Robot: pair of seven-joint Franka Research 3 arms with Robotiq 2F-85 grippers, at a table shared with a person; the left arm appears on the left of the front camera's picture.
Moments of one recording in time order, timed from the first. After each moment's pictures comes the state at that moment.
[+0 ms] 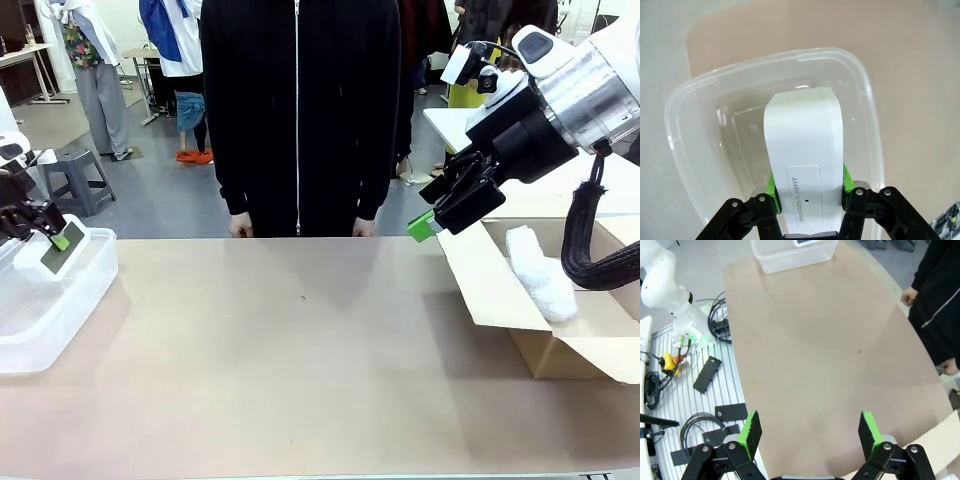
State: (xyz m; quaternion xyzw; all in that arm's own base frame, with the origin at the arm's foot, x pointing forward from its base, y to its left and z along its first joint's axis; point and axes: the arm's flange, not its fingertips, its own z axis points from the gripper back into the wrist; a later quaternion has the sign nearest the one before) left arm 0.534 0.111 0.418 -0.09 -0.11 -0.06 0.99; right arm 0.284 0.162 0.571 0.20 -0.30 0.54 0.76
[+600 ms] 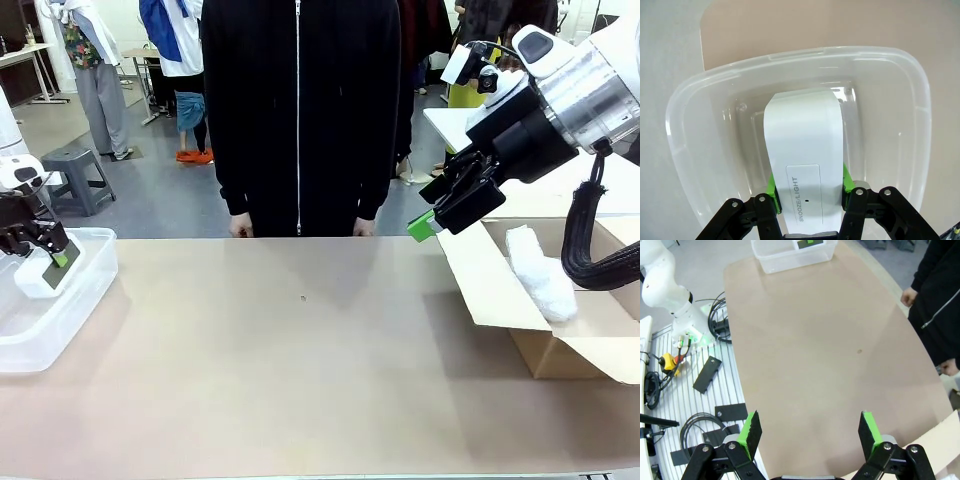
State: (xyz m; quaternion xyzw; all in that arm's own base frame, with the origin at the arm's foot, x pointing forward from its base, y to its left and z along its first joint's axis) left arm 0.550 0.121 0.378 -0.06 -0.08 -0.03 0.99; right arm 0.284 0.162 0.571 0.20 -0.30 0.54 0.76
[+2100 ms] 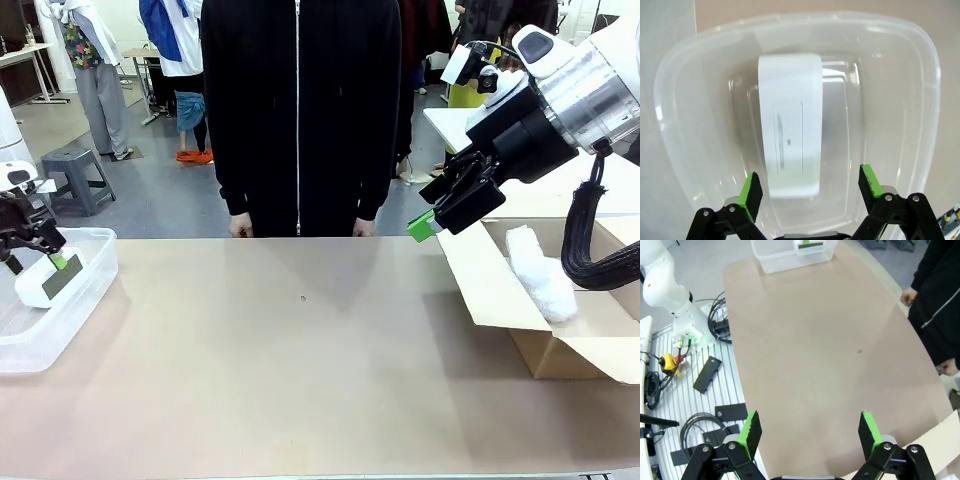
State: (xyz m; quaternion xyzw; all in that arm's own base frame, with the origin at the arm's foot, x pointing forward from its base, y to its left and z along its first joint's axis) left arm 0.535 0.134 0.380 -0.08 -0.04 -0.02 1.00; right arm 0.284 0.162 0.571 0.20 -0.30 0.54 0.76
